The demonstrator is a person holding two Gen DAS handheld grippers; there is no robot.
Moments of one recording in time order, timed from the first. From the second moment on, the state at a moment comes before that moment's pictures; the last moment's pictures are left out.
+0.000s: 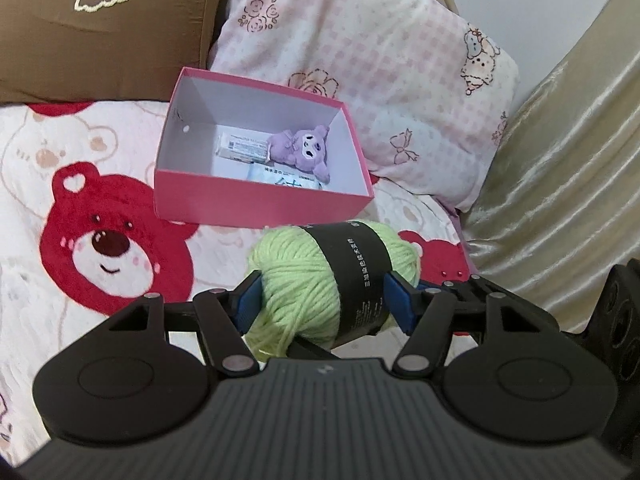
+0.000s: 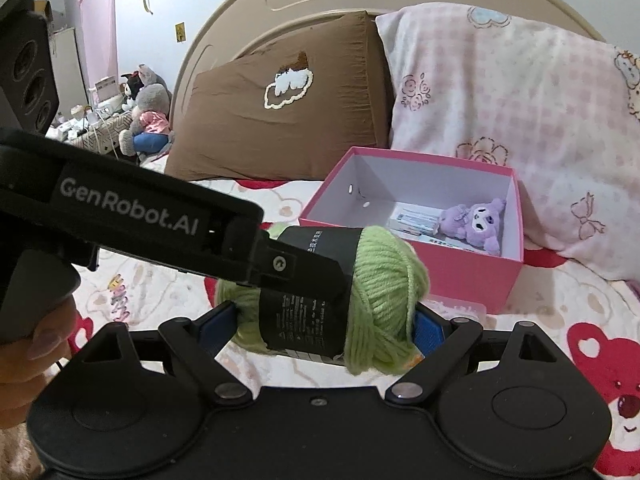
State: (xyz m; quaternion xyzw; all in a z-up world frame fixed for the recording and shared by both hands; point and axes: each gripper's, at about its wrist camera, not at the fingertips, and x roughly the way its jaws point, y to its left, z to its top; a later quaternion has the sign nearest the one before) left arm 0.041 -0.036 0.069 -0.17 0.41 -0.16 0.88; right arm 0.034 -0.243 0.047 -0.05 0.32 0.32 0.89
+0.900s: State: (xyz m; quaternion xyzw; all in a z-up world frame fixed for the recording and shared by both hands) left arm 0.186 -0.003 0.098 -0.11 0.43 -0.13 0.89; right arm 0.180 -0.186 0.081 -0.03 0.35 0.35 0.87
